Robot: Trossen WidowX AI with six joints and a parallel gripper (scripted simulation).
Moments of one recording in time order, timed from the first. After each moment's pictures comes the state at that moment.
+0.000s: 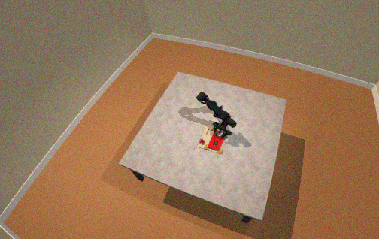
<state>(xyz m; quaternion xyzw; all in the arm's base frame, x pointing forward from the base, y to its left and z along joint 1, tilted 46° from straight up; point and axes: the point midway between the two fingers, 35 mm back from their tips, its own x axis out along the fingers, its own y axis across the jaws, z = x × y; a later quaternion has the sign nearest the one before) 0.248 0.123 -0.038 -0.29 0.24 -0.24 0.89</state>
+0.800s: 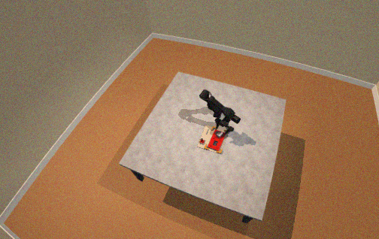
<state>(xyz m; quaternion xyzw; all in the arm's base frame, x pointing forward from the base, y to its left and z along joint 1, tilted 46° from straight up) 0.217 0.148 -0.027 -0.28 0.25 -0.24 0.89</state>
